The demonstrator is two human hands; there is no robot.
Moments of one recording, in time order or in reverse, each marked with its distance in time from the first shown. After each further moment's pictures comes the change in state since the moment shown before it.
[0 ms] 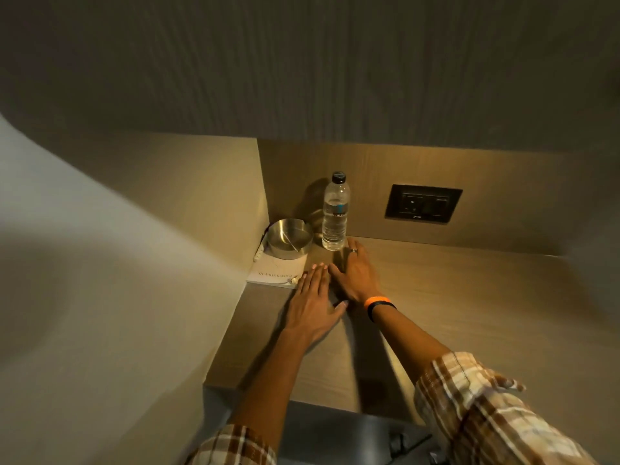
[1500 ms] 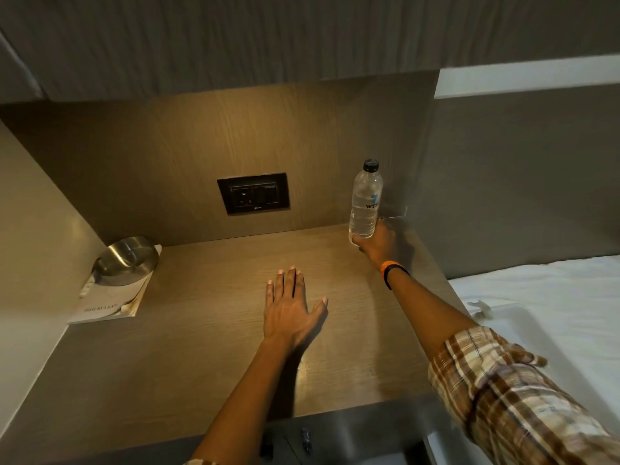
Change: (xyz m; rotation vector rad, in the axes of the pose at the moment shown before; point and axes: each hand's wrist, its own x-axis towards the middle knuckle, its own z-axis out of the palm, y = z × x) left_hand 0.030 0.247 0.101 0.018 -0.040 0.062; right_hand -0.034 0.288 -0.212 0.439 0.374 0.400
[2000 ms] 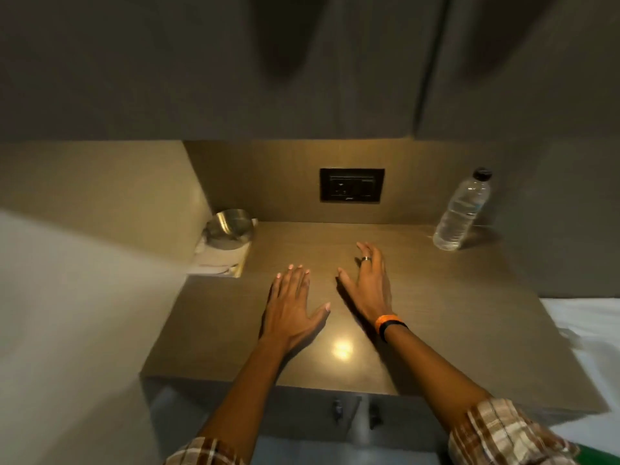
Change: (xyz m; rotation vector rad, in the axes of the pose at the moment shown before) left_hand -0.072 -0.147 -0.061 0.029 0.101 -0.034; right_hand -0.149 -0.052 0.153 -0.303 -0.143 -0.329
